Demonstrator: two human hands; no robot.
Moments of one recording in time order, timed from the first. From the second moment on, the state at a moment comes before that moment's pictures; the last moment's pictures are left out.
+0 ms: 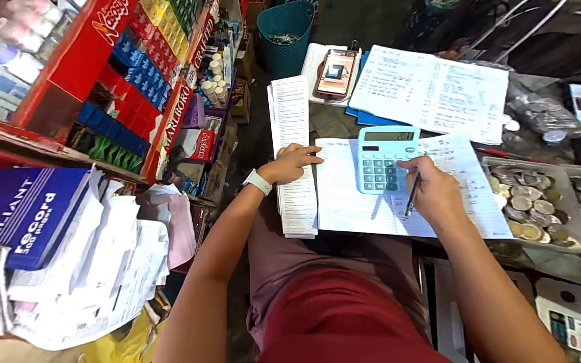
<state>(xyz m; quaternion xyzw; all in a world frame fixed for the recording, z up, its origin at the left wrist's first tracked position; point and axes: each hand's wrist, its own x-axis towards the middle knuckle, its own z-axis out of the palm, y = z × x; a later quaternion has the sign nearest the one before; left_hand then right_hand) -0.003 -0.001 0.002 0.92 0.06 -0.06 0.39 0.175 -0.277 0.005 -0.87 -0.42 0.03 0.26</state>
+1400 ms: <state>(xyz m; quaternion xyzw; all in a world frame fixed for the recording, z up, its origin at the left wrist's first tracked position) -0.006 0.004 -0.007 0.92 0.06 -0.06 0.38 0.138 -0.306 0.003 -0.86 -0.46 -0.04 0.22</state>
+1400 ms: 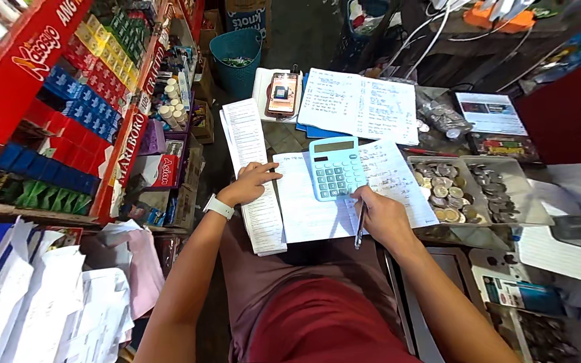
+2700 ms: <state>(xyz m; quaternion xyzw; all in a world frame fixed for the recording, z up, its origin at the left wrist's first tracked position) -0.006 0.003 -0.017 0.91 0.05 -0.06 0.40 0.176 -0.110 -0.019 -0.64 -0.33 0.36 0.59</state>
